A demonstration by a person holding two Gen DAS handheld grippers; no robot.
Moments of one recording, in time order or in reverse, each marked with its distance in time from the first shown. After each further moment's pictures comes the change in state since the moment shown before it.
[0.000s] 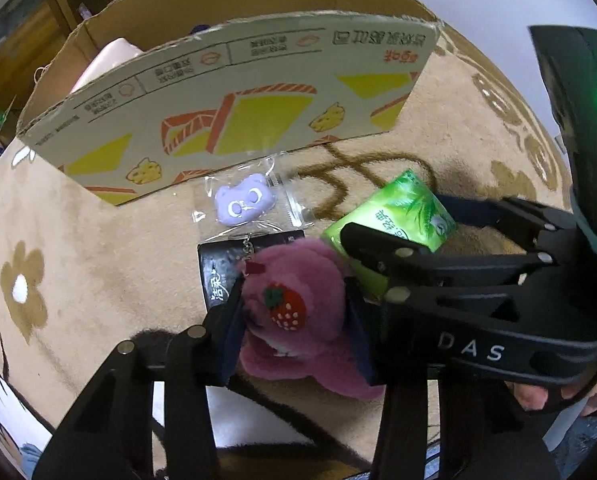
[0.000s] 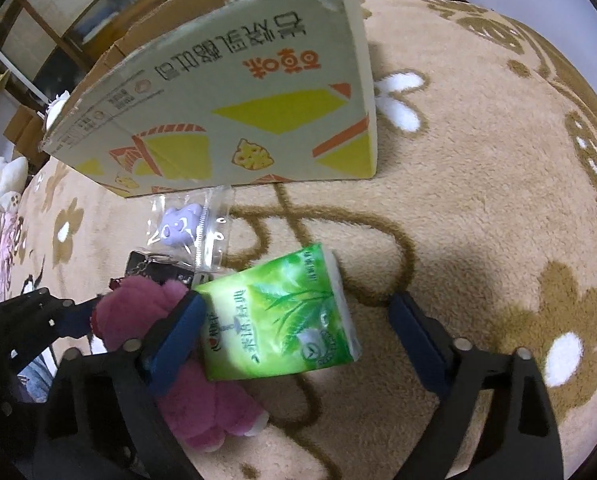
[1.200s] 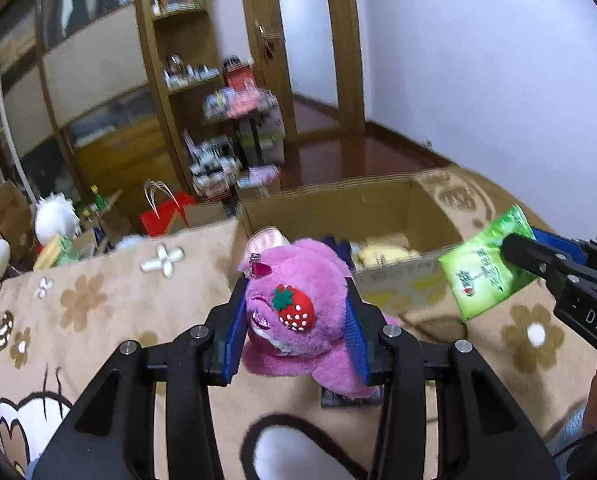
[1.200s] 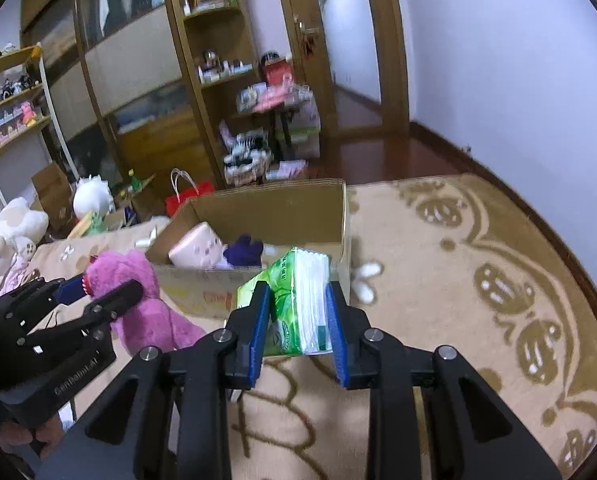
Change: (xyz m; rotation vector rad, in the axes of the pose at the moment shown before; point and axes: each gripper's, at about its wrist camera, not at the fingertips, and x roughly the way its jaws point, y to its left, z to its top) left arm -0.141 0.033 -0.019 -0.073 -0.626 0.288; right arm -0.161 0.027 -0.011 -0.105 -0.571 -0.080
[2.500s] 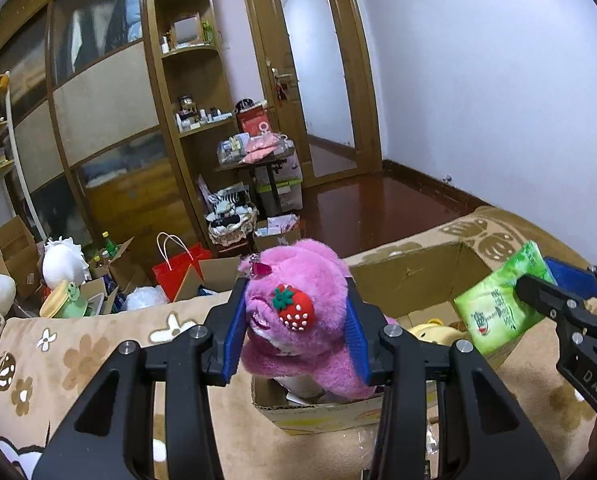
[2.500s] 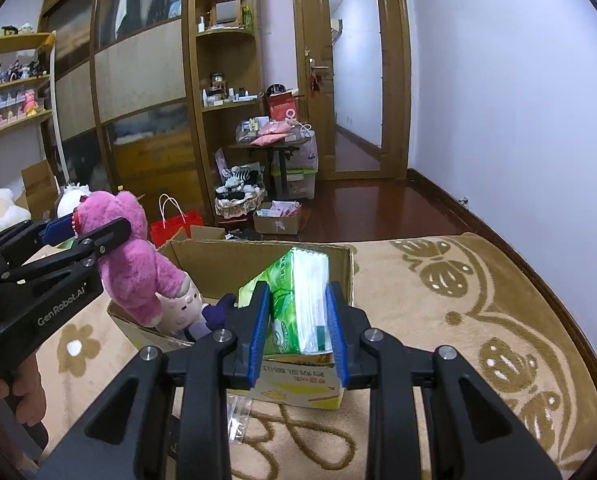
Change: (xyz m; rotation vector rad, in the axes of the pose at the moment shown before) left arm 0.070 0.011 0.043 0.032 -0.134 0.057; right arm 0.048 0.020 0.026 -0.110 -0.106 -0.057
